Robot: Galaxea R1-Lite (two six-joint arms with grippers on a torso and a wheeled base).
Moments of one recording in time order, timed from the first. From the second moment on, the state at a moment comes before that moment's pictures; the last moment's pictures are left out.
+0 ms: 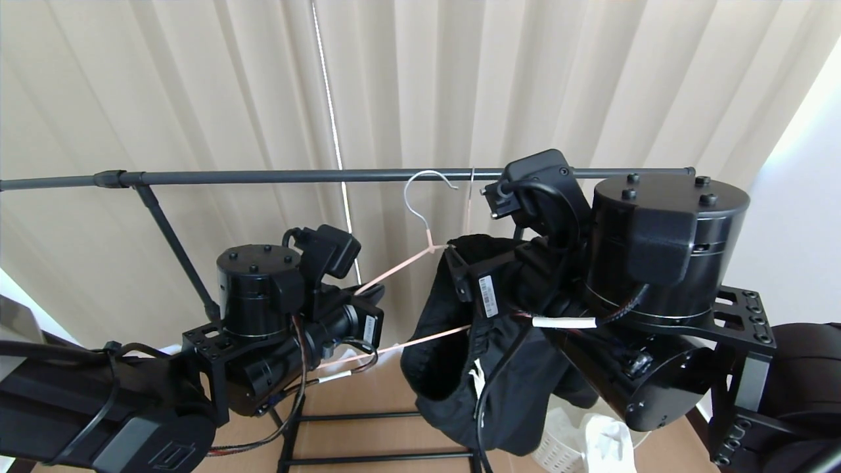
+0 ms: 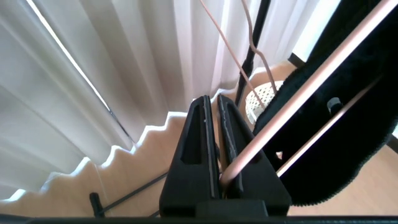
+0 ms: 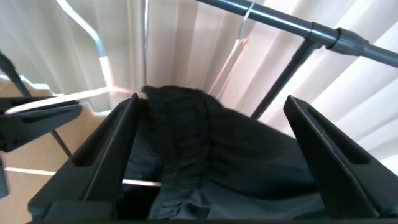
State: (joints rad) left arm -0.62 1.81 -0.66 -0.91 0.13 0.06; right arm 0.95 1.74 -0.98 -0.60 -0.71 -0.08
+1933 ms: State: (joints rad) left arm -0.65 1.81 -0.47 -1.15 0.07 0.17; right arm 0.41 1.73 -1.39 0.47 0.64 -0.64
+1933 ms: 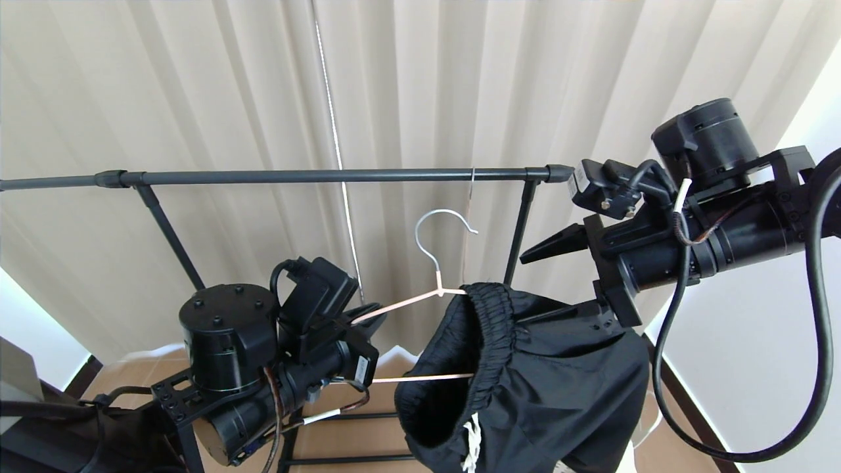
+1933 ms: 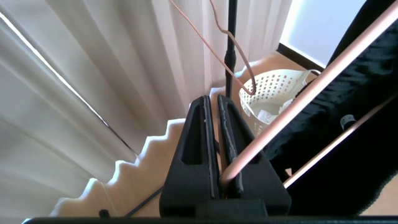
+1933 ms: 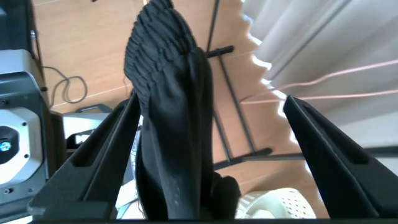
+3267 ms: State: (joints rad) left arm -0.65 1.80 -0.47 -1.15 0.07 0.17; right arm 0.47 1.81 -1.39 0.42 0.66 -0.64
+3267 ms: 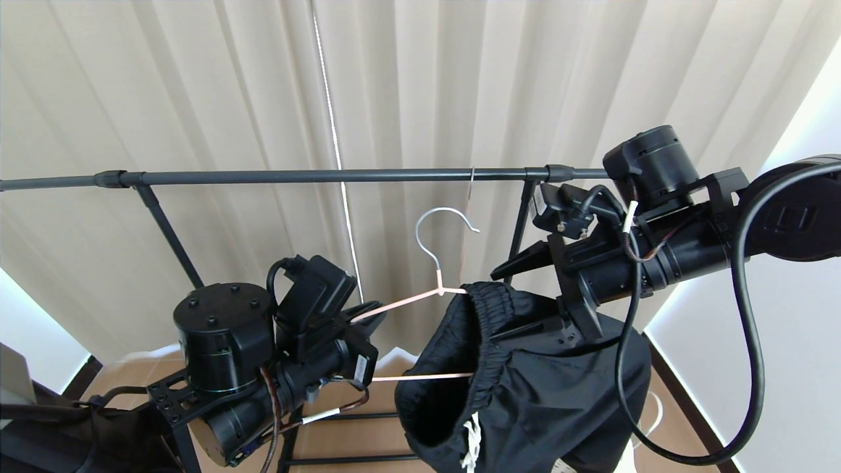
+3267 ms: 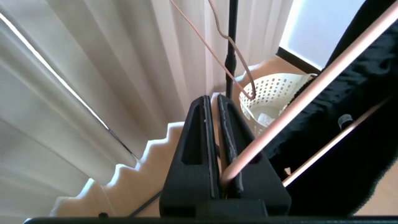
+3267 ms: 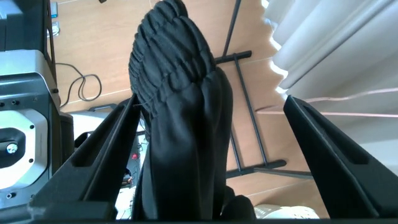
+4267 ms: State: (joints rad) left arm -0.65 1.77 -0.45 -1.16 0.05 0.15; right arm 0.48 1.77 -1.39 0.43 0.66 -0.64
